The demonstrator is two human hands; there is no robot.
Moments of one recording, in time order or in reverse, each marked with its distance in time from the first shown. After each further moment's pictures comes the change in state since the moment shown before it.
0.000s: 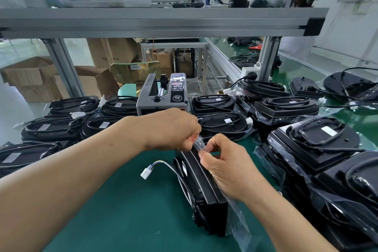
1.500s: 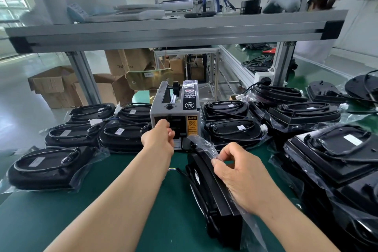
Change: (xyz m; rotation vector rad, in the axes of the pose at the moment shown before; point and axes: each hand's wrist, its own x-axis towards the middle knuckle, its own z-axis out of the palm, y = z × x) left_hand 0.029 -0.043 0.083 -2.098 0.976 -1.354; right_hand -0.002 0.003 -0.002 -0.024 0.016 -0.099
